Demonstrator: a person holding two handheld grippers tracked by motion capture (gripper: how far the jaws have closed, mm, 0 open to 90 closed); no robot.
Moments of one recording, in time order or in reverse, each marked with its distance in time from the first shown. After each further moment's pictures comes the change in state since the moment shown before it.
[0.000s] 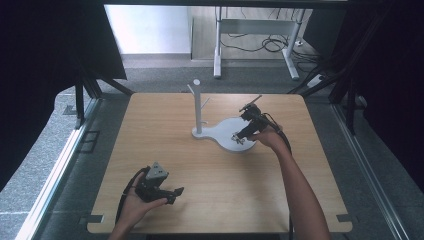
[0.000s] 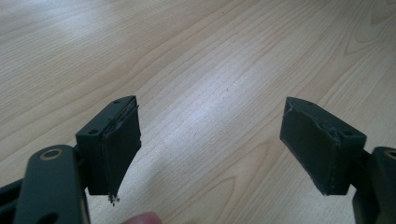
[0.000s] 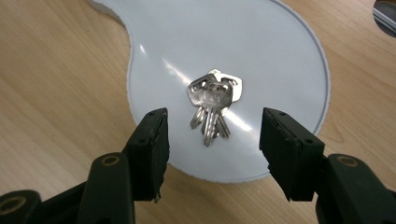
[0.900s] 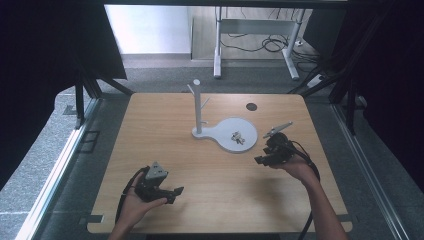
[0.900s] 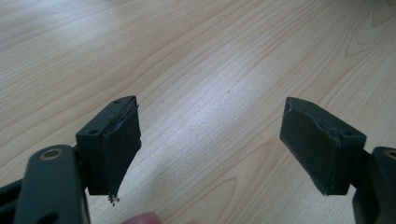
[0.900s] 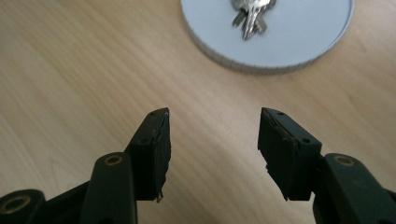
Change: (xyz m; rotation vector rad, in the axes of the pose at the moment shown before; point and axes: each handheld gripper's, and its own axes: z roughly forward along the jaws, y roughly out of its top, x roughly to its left) left arm -0.001 0.001 -0.002 -0.005 0.010 0.006; right arm 0.017 -0.109 -0.051 -0.111 0.066 -0.056
